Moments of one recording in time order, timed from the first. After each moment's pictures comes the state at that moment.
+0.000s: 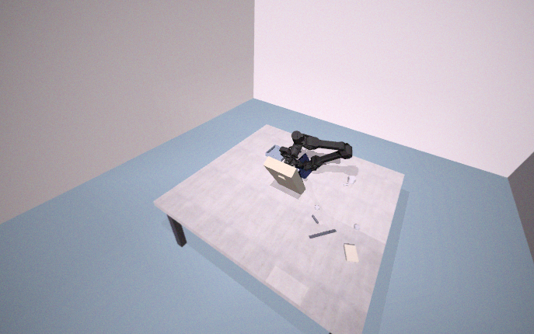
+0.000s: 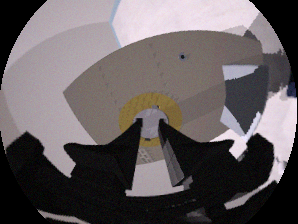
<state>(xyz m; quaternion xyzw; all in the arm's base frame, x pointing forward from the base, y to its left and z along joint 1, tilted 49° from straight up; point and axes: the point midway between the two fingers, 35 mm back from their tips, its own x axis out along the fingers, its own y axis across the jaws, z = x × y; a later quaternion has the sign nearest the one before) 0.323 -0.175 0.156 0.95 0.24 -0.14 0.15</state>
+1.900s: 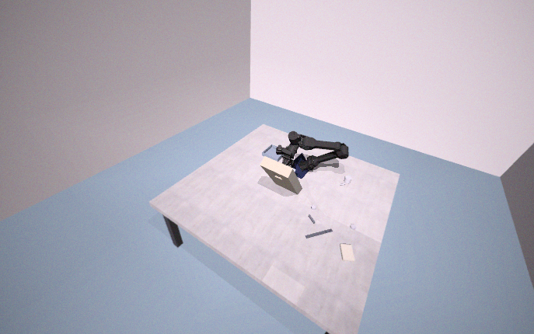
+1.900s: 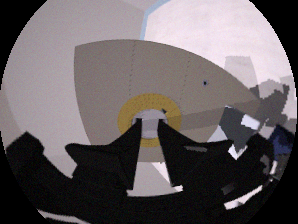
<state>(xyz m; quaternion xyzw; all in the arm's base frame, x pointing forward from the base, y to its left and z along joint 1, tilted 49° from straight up) 0.323 -0.173 0.155 0.89 0.27 -0.07 0.37</state>
